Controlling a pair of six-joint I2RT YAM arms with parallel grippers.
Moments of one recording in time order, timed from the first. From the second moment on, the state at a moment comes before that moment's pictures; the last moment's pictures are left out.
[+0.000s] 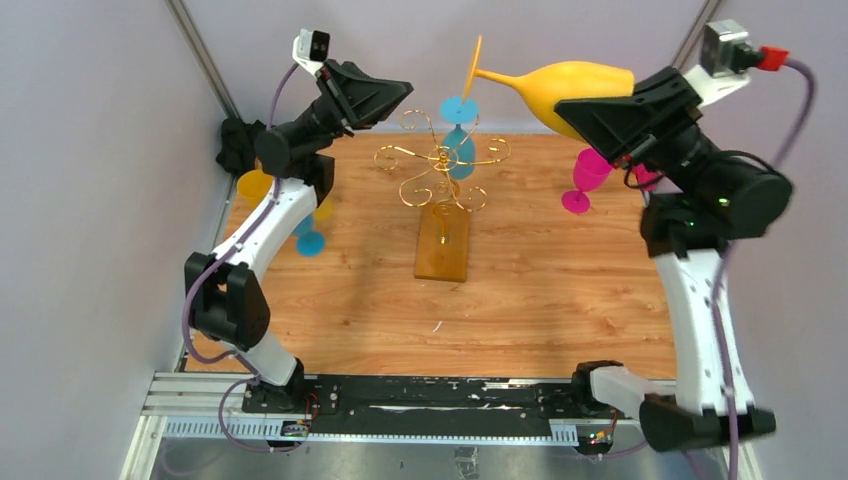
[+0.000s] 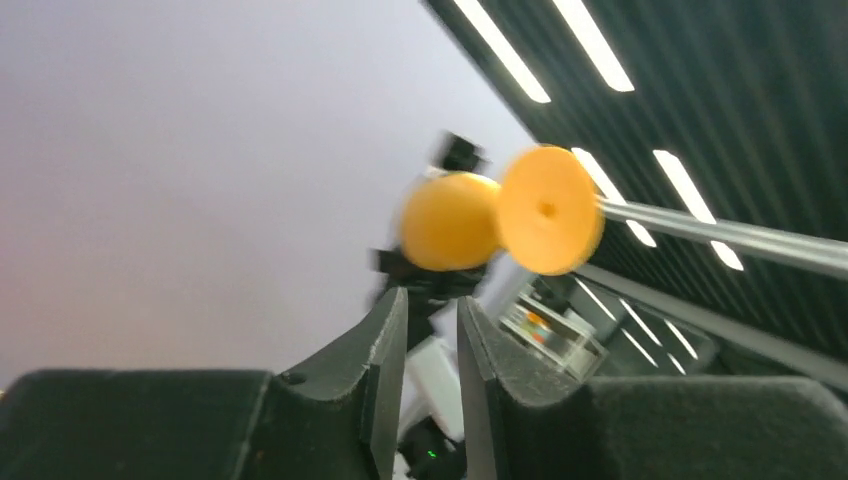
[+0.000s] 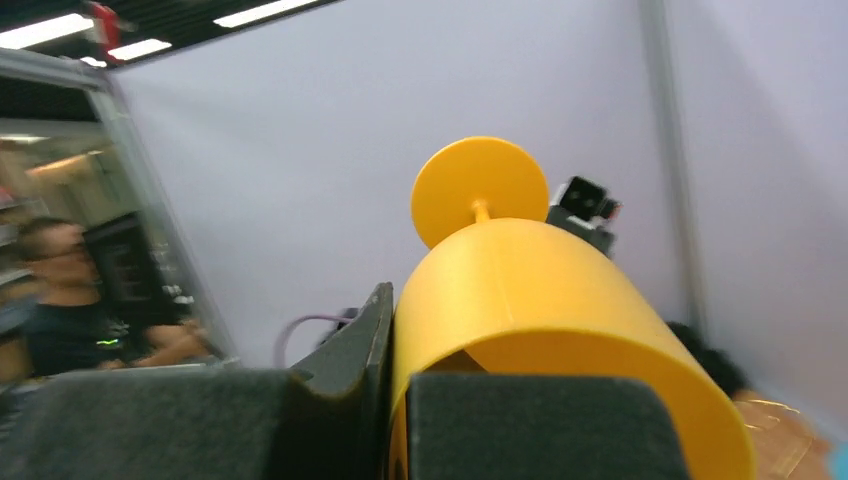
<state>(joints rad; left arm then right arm) -0.32 1.64 1.46 1.39 0.74 -1.91 0.10 1.18 1.48 0.96 -0.91 1.44</state>
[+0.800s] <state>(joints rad) -0.42 1.32 1.71 -0.71 -0.06 -0.47 0.09 1.14 1.42 -1.11 0.11 0.15</state>
